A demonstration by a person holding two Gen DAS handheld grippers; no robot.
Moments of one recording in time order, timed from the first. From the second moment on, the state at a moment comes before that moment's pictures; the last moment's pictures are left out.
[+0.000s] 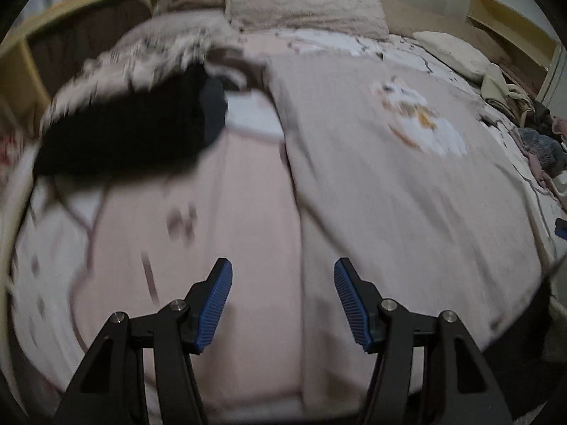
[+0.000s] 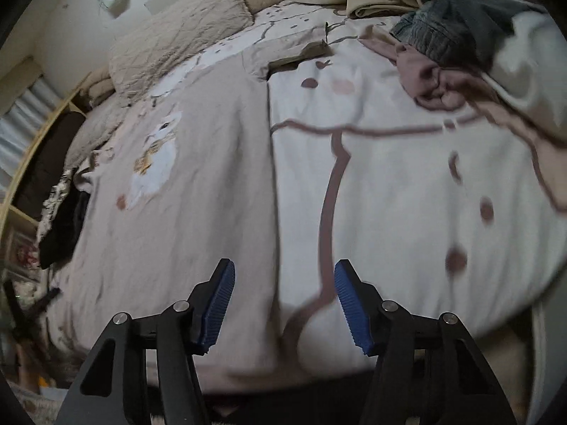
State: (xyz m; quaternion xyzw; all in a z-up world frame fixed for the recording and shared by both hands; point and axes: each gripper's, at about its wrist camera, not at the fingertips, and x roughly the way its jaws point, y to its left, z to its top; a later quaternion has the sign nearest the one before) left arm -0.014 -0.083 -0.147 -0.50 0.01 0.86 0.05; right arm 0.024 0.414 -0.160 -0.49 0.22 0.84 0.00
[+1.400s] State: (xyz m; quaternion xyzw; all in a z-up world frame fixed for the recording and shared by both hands) left arm 0.017 -0.067 -0.170 -0.51 -0.08 0.85 0.06; right arm 0.010 0.274 -0.133 -0.47 0.09 0.87 -0.14
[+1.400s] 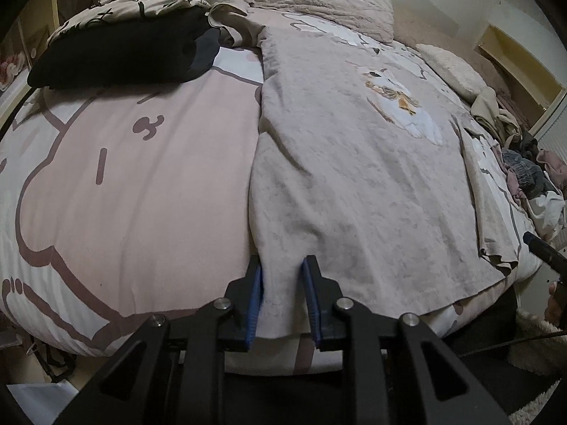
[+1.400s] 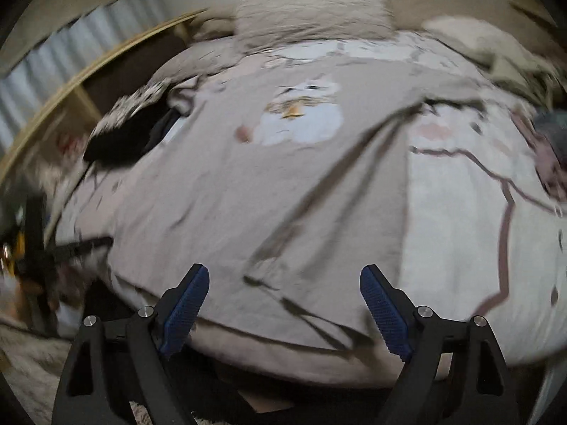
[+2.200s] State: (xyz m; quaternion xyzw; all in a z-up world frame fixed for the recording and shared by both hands) left arm 0.016 -0.065 -0.172 -0.52 -0.06 0.85 0.05; right arm 0.026 0.383 -0.123 -0.48 0.05 0.87 0.09
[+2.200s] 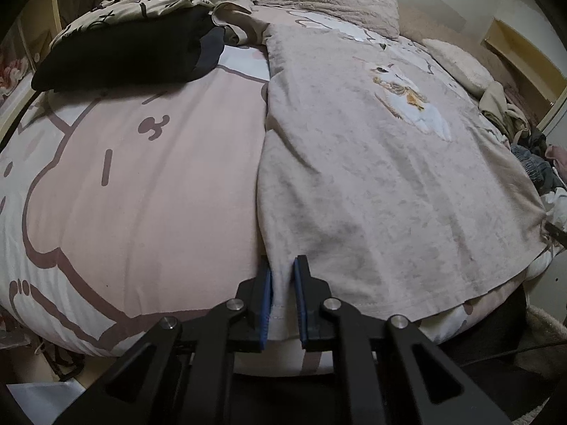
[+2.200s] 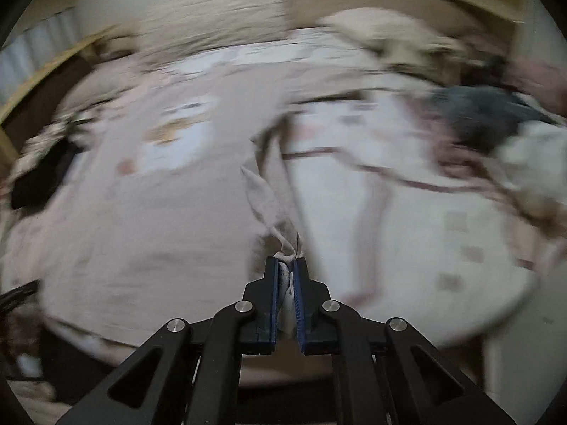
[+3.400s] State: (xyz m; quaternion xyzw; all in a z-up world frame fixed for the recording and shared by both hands) left arm 0.024 -0.063 -0.128 -0.52 -0.03 0.85 0.01; right arm 0.036 0.383 -0.136 -0.50 0.09 0.86 0.08
